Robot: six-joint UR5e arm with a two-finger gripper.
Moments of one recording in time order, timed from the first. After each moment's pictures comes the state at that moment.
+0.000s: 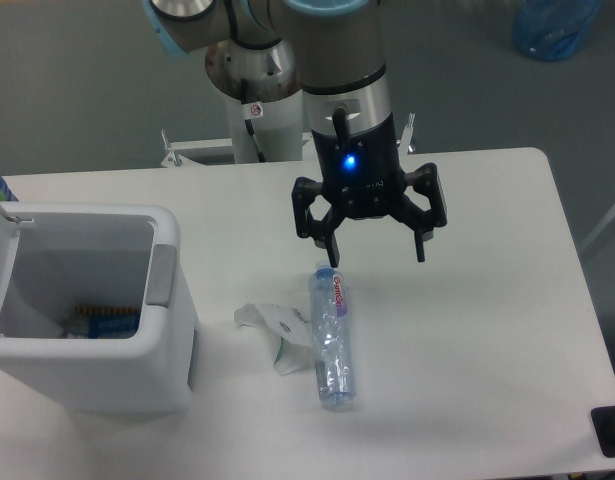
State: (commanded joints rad) arm 2.43 -1.76 -1.41 -1.05 1.59 0.56
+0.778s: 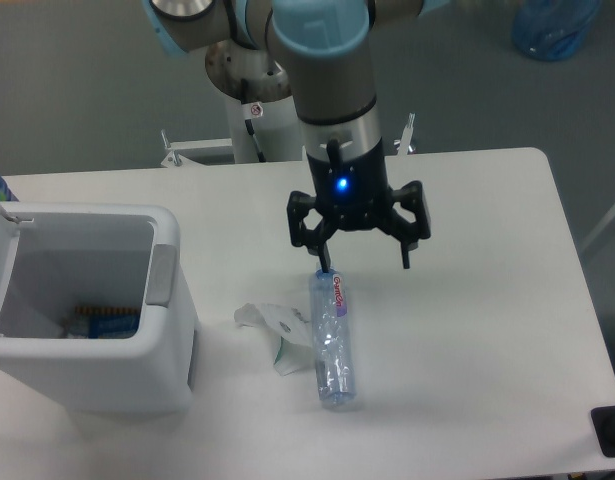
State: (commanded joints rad) arm 2.42 -1.76 -1.58 -1.04 1.60 0.42
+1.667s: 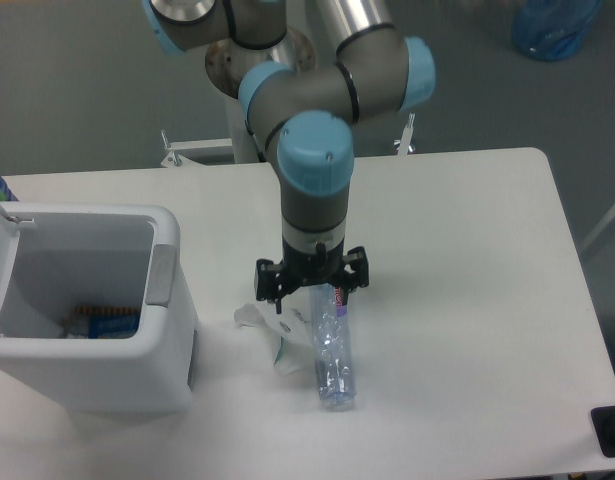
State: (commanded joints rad) arm 2.37 -1.94 -1.65 -1.04 1.49 0.21
